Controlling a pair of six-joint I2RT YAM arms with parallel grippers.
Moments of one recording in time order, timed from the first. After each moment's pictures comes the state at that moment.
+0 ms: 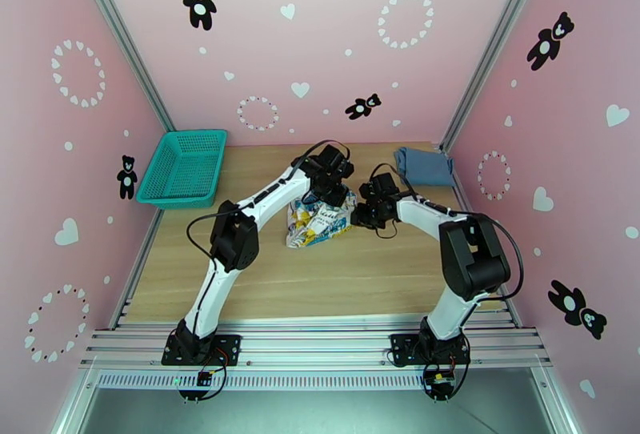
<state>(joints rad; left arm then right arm) -0.70 2.34 2.23 -0.98 0.23 -0.15 0.26 1.75 1.05 -0.45 -0.41 0.39</state>
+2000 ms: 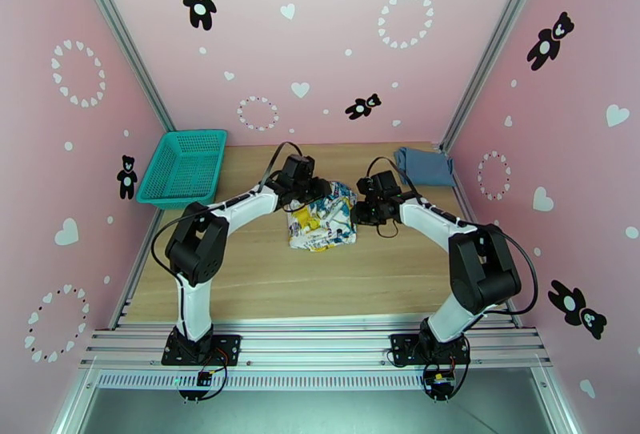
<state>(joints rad) -0.57 2.01 1.51 -0.15 0.36 -0.85 0.32 1.66 1.06 -0.46 -0.34 0.29</state>
